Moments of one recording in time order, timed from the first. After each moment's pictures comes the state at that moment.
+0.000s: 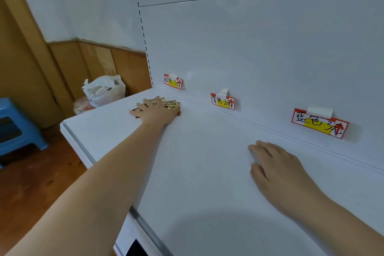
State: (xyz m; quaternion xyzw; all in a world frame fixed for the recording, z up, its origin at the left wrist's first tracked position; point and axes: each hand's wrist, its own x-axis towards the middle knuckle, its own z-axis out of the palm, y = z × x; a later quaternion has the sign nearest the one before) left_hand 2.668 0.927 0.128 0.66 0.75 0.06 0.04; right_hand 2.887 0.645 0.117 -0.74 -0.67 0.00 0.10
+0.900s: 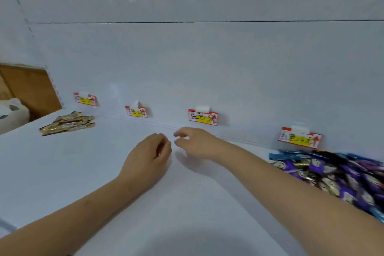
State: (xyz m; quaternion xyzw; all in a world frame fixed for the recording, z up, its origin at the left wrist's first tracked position) left_hand 2.769 0.693 0.142 0.87 0.33 0.32 0.19; right_hand 2.920 0.622 0.189 -0.74 -0.59 0.23 0.23
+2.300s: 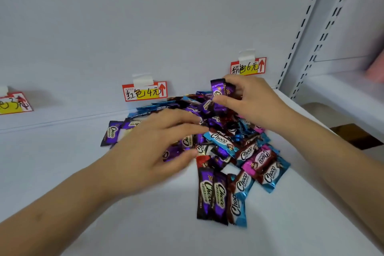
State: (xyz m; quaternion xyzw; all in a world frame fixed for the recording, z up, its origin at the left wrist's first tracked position) left_hand 2.967 0.499 0.153 0.95 -0.20 0.16 0.16; right_hand 3.133 0.302 0.169 -0.85 -0.39 -0.03 0.36
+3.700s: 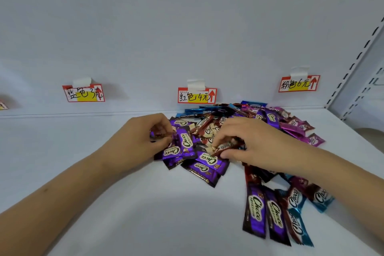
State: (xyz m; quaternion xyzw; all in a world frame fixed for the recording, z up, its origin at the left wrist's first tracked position) left_hand 2.924 0.586 0.147 0.94 0.09 0.16 0.30; right_hand 3.070 0.353 0.165 -0.80 -0.58 0.06 0.16
